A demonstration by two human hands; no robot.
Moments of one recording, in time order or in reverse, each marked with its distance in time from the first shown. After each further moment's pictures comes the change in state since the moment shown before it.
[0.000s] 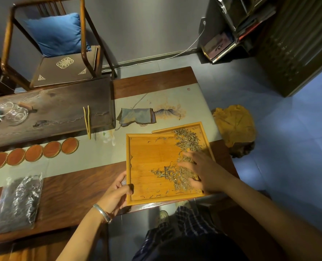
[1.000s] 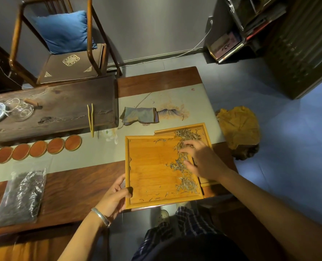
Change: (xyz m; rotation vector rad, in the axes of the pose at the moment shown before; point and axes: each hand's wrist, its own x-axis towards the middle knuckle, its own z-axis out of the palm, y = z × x) left_hand -0.006 -0.015 -0.008 -0.007 0.132 -0.034; right_hand 0.036 0.013 -0.008 0.120 0.296 0.041
